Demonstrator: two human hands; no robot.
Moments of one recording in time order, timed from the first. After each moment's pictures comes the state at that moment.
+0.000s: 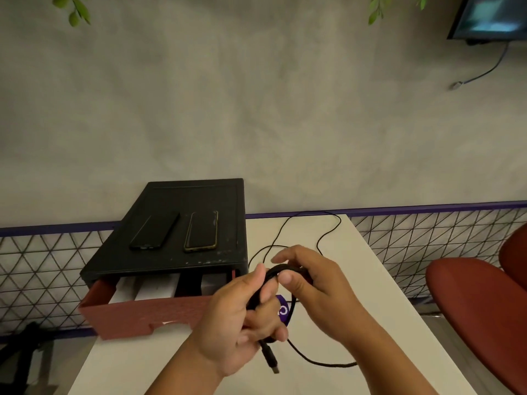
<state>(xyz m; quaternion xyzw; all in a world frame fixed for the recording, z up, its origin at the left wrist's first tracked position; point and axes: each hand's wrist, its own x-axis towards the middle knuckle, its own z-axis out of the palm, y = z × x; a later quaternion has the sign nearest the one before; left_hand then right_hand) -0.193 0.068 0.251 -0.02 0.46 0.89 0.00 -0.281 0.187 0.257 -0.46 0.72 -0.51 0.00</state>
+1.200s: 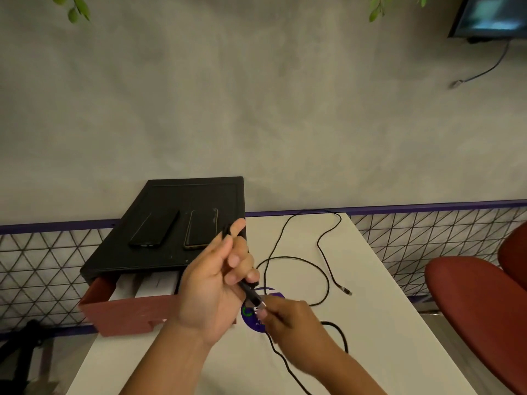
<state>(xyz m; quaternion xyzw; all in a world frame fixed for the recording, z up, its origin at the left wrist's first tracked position) -0.202 0.048 0.260 0.02 0.40 0.89 -0.22 -0.269 0.171 0.189 -0.42 0.78 -0.44 0.14</state>
